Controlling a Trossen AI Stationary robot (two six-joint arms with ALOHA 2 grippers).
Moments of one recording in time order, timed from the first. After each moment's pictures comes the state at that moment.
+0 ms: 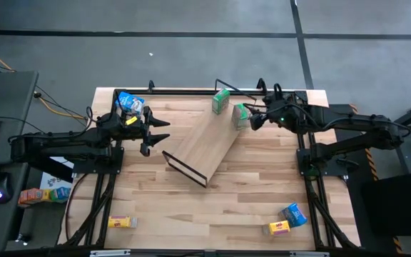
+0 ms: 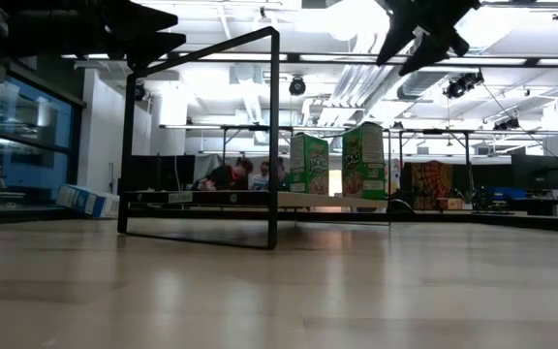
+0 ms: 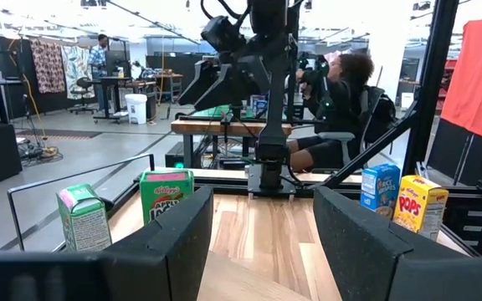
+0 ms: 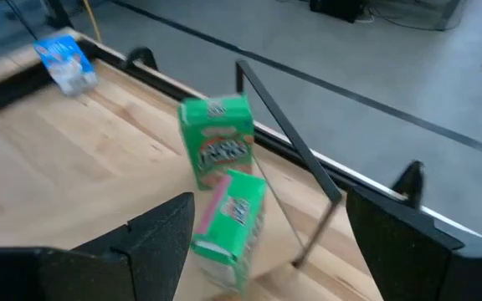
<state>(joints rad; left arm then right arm) 0.26 0.66 0.28 0.49 0.20 -0.02 -0.13 1.06 1.03 -0.65 0.65 0.49</state>
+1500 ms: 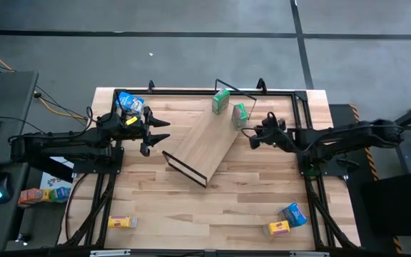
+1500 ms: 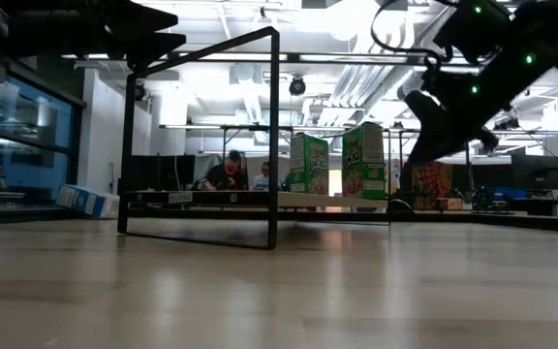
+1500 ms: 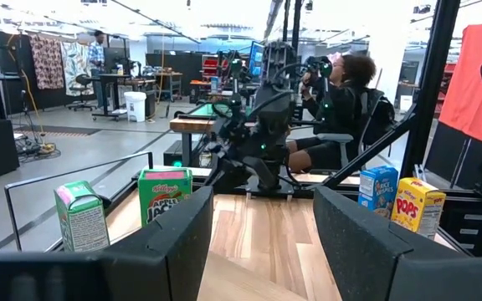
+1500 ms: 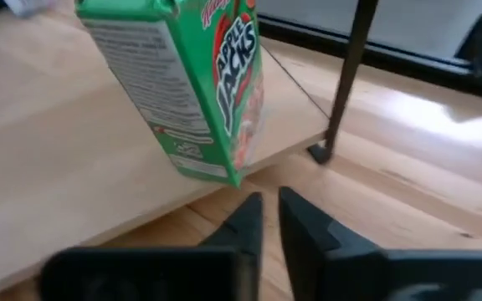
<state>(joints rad) 0.26 0.66 0.28 0.49 0.20 -0.04 -0.08 1.05 0.42 -0.12 0.63 0.67</state>
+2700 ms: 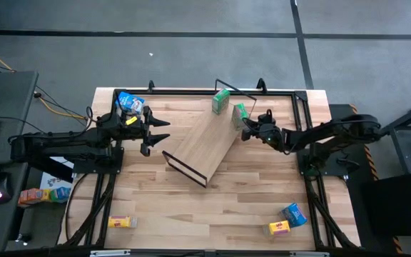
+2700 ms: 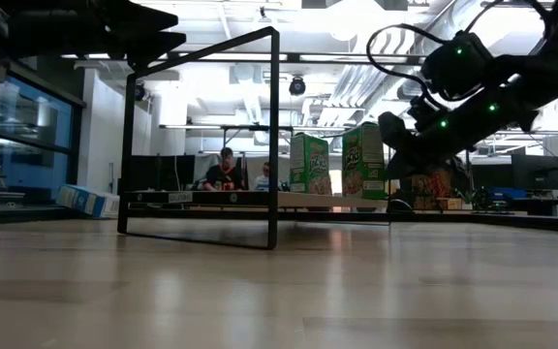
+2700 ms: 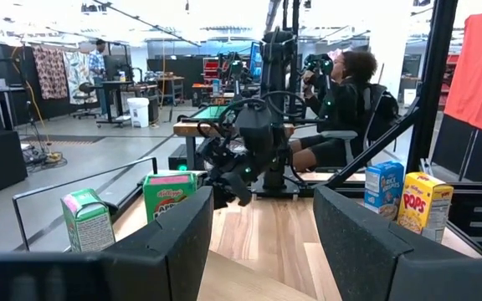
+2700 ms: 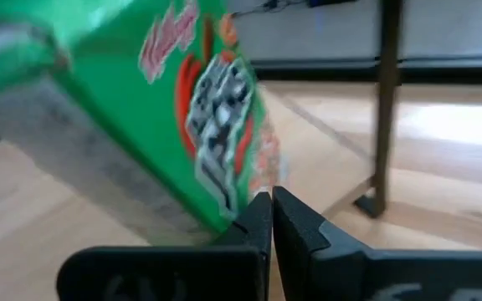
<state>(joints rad) 0.26 0.66 0.28 0.49 0.20 0.00 -0.20 1.40 0.31 0.62 0.61 0.67</state>
